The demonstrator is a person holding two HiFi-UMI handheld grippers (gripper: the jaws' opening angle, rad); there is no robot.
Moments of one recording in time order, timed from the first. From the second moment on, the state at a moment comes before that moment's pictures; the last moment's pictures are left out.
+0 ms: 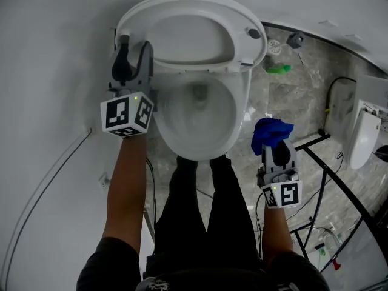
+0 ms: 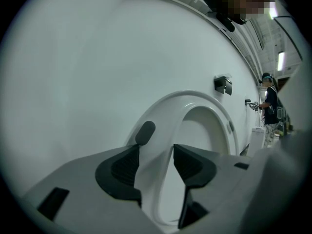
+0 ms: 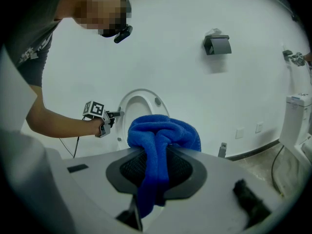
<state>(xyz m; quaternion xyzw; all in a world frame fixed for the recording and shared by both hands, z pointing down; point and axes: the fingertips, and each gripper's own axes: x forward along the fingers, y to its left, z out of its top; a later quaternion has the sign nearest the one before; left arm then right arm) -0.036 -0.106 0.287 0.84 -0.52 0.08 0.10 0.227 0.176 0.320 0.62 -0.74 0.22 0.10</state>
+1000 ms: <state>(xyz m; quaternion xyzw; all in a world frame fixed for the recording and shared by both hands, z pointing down) -0.092 0.011 0.283 0.83 -0.53 0.09 0.17 0.096 0.008 0.239 0.56 -0.82 0.10 0.08</state>
